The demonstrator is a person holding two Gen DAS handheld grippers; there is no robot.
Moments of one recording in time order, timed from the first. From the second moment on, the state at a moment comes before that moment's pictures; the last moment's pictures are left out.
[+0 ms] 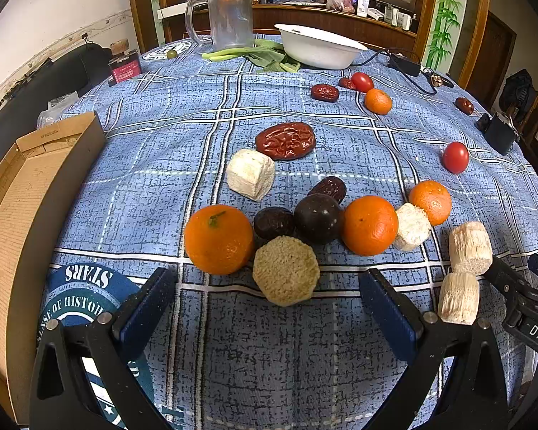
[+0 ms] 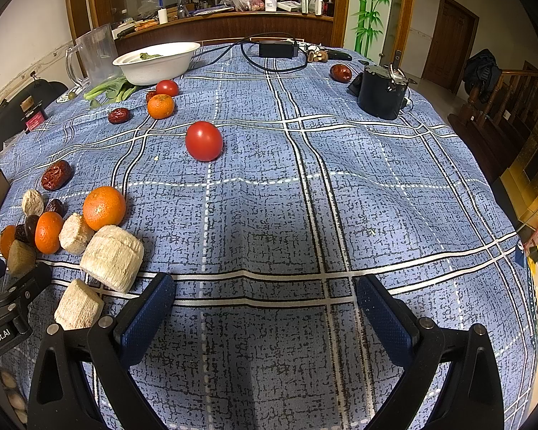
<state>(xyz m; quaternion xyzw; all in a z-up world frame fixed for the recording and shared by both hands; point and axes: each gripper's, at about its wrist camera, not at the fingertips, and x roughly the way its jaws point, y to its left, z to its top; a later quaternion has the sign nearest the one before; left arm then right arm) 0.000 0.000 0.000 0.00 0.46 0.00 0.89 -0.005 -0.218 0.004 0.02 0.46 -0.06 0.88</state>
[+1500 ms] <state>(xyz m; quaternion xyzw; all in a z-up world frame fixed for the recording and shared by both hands) -0.121 0.130 0.156 0.03 0.23 0.03 0.97 -0.118 -0.205 0.093 0.13 0.31 -0.08 0.94</state>
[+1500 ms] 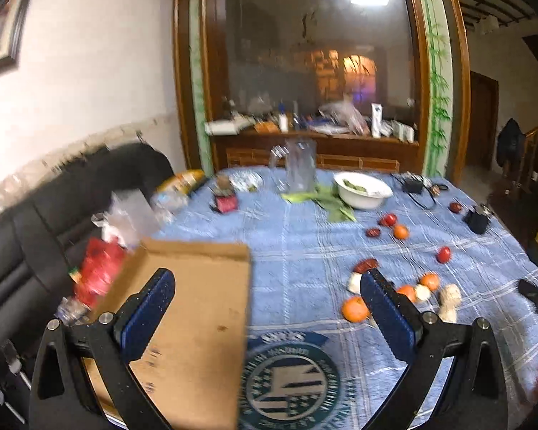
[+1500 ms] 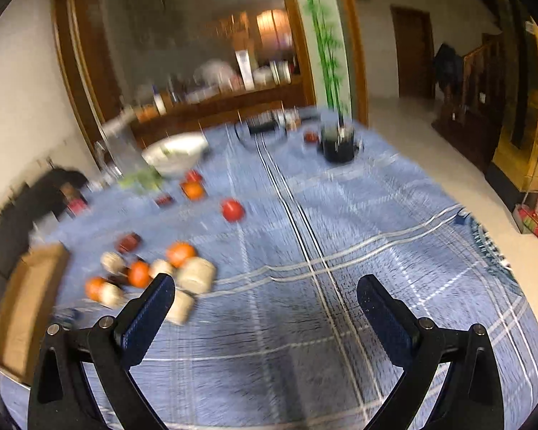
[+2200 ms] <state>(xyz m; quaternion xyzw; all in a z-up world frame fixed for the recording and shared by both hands) -0.140 0.147 0.355 0.08 0.09 -0.01 0.99 -0.161 -0.177 0.387 0.01 0.07 -0.08 0.99</state>
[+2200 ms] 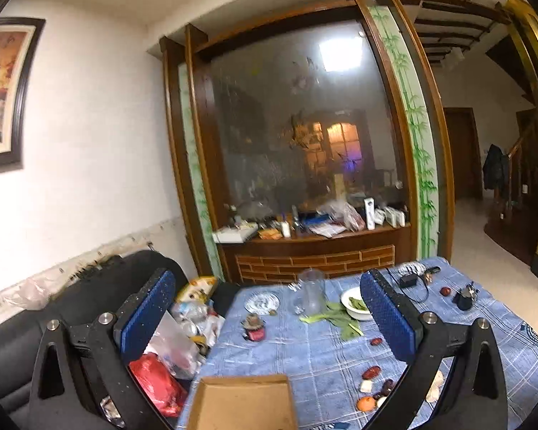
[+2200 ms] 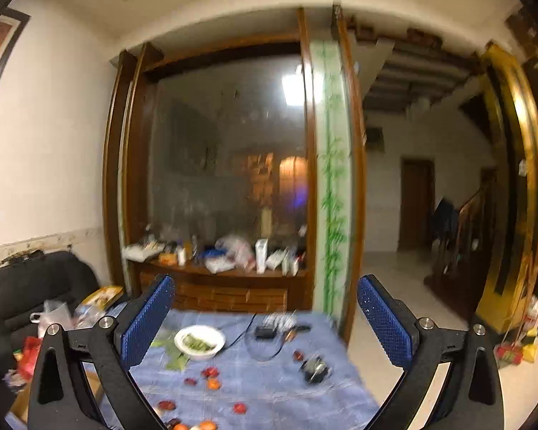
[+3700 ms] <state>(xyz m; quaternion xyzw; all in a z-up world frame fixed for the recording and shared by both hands) -0.015 0.091 0.051 0.04 0.41 -0.05 0.91 -0.032 -0.147 0.044 0.11 0.43 0.03 0.89</state>
